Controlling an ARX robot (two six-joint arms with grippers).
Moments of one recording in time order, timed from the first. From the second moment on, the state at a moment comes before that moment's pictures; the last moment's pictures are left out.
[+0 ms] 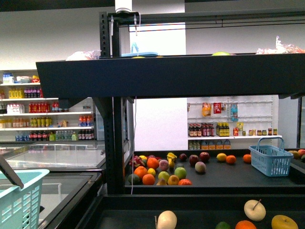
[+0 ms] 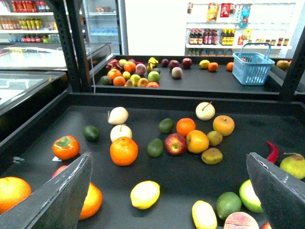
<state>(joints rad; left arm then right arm) 0.37 1.79 1.18 0.57 0.40 -1.28 0.00 0.00 0.02 0.00 0.00 0.00</state>
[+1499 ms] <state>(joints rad) -0.33 1.70 1.01 0.57 0.59 -0.93 0.00 0.00 0.02 0.00 0.00 0.00</state>
